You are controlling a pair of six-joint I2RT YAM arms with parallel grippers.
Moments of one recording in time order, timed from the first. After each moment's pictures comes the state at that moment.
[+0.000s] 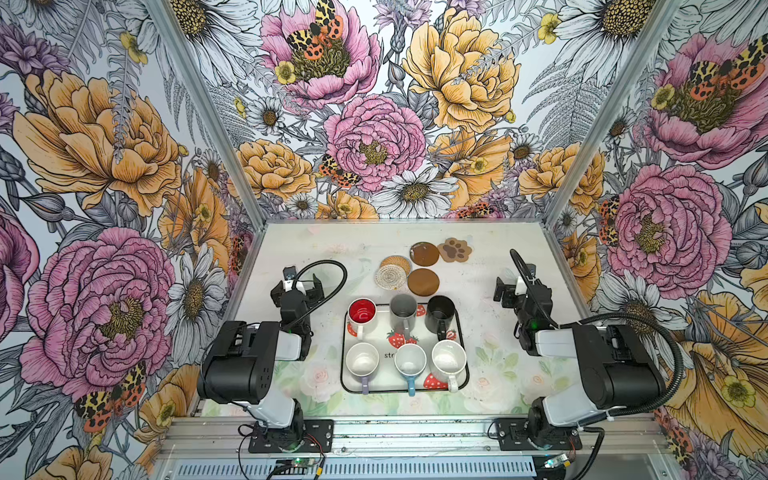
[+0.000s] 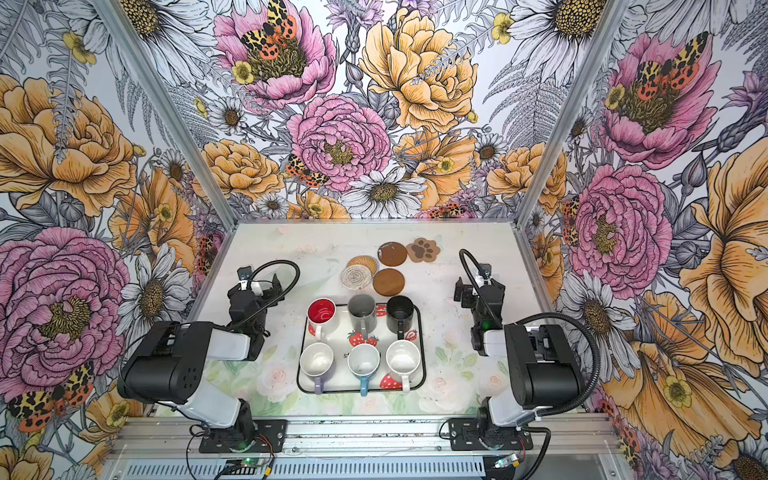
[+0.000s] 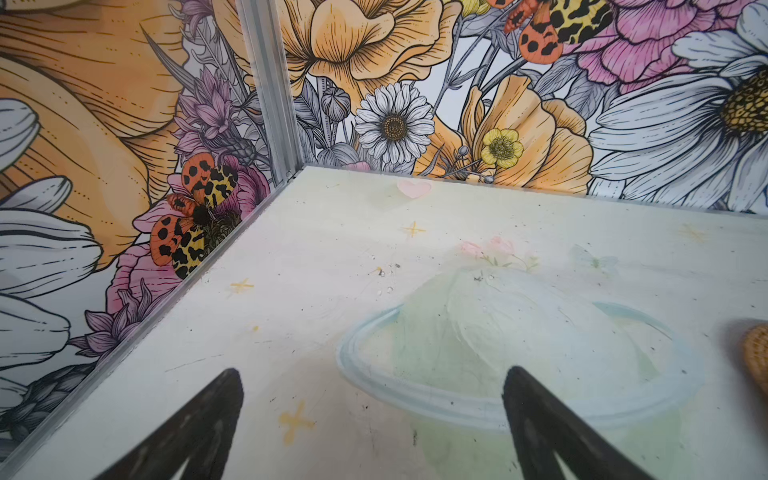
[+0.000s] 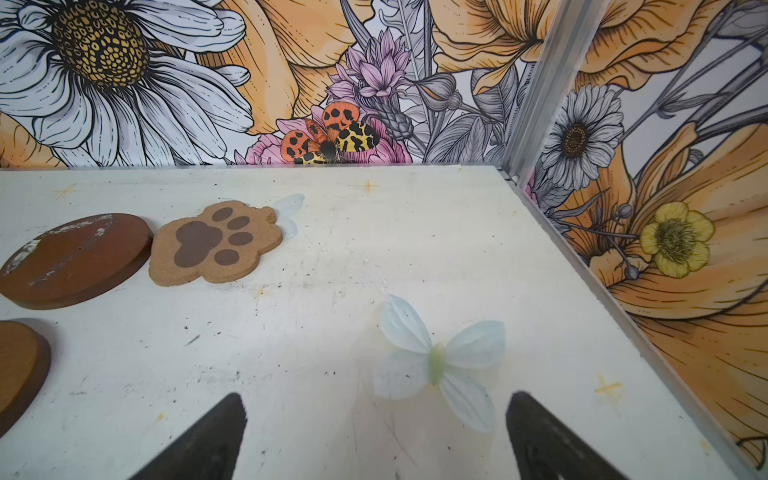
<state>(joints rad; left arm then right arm) -0.04 1.58 0.35 1.04 -0.29 -0.05 -0.02 1.53 0.38 0.84 0.08 0.00</state>
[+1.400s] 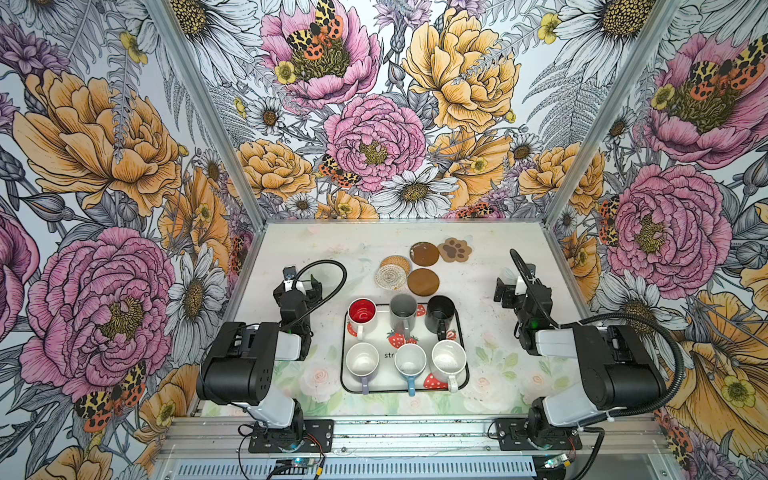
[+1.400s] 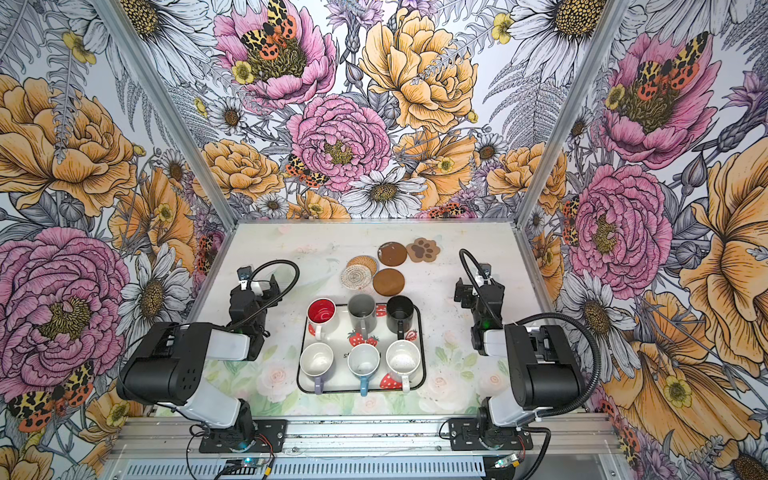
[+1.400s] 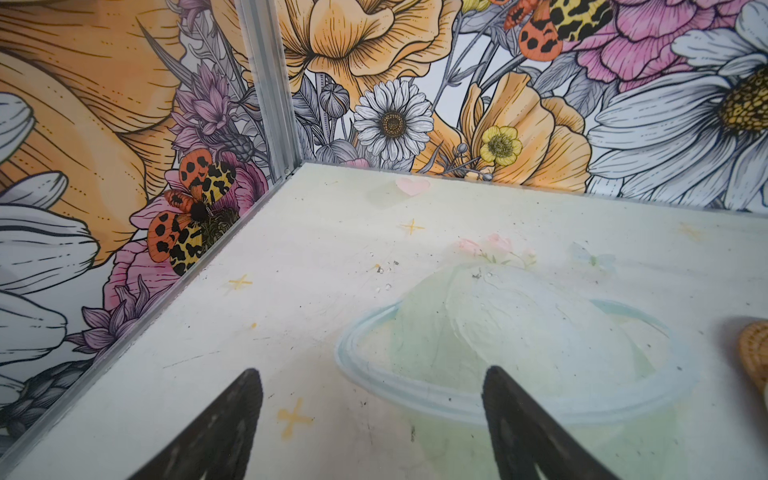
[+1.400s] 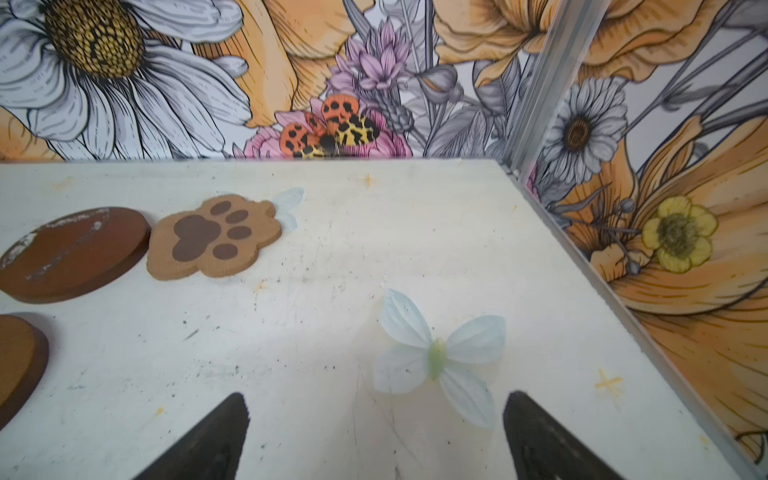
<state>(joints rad) -0.04 1.55 0.35 1.00 -0.28 -0.06 -0.02 1.51 0.40 0.76 0.08 0.00</state>
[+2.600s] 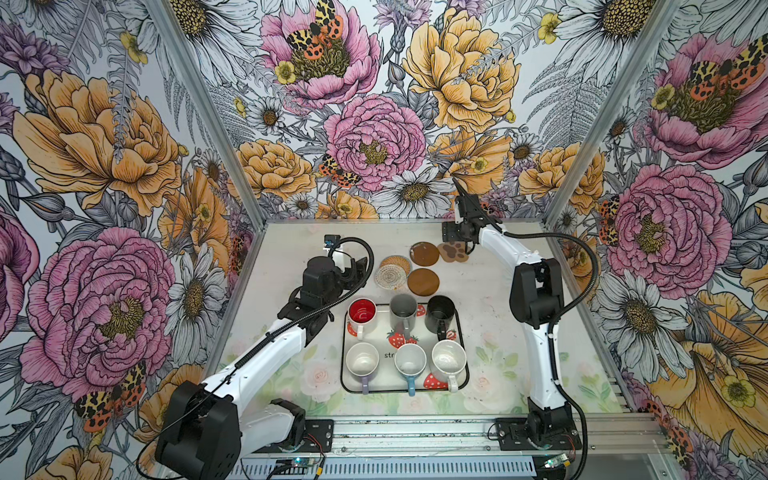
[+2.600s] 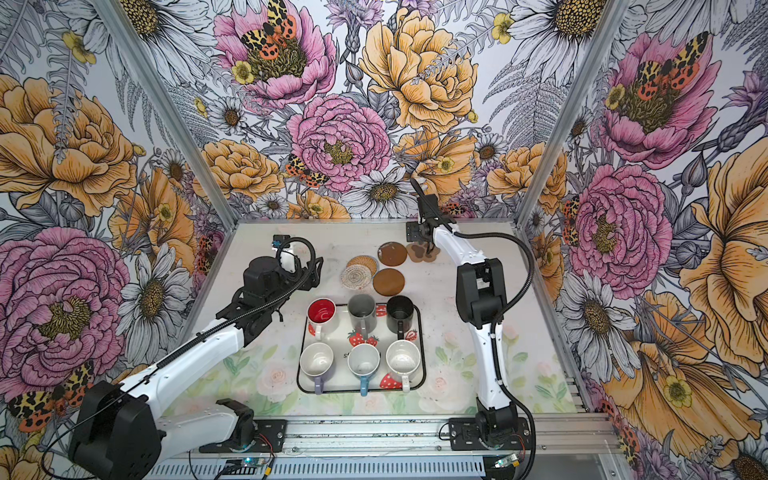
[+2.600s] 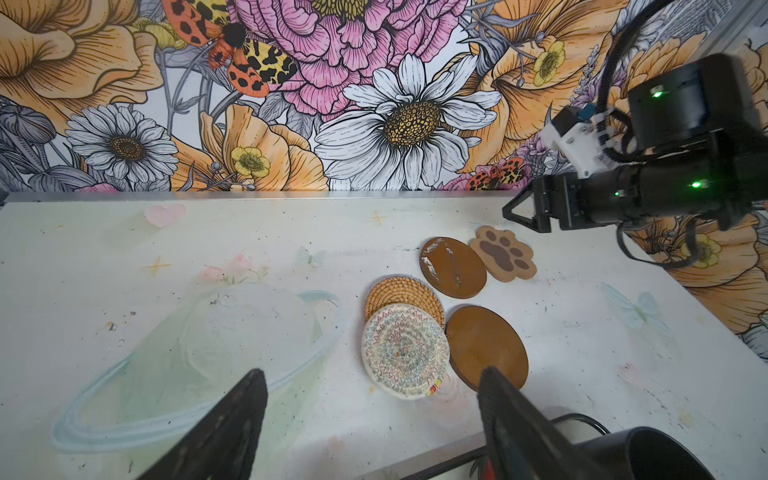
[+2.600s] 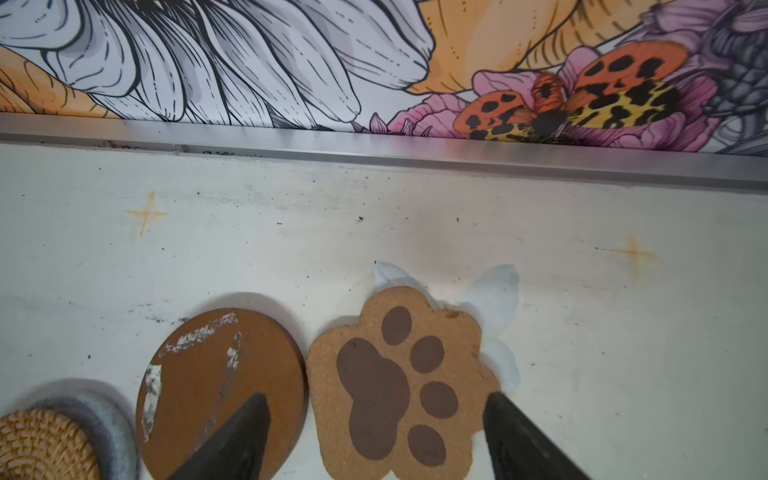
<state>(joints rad) -0.40 1.18 0.77 0.12 -0.09 -0.23 0.23 2.36 2.11 -0.61 0.06 0.13</state>
